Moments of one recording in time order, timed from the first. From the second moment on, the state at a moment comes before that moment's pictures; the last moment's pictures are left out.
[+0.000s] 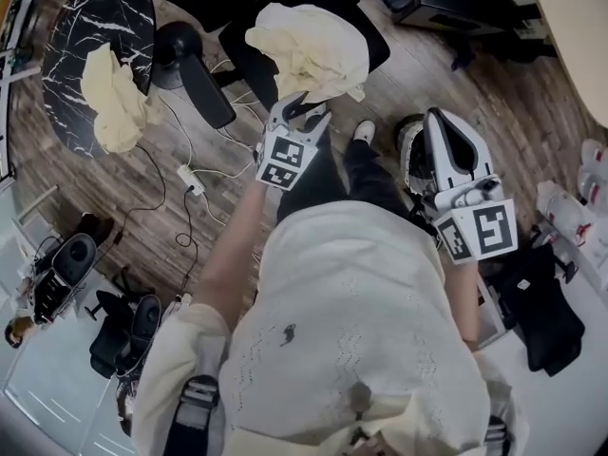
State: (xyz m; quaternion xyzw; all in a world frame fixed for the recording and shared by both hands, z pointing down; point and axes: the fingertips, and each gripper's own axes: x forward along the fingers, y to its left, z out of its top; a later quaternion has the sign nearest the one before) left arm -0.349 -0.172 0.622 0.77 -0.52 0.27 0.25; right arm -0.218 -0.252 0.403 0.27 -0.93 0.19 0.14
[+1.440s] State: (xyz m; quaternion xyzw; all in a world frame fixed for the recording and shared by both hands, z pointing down) left arm -0.400 -0.234 0.928 0.77 -0.34 0.47 0.25; right arm -0.297 -0.302 0.573 0.37 -0.87 0.29 0.13
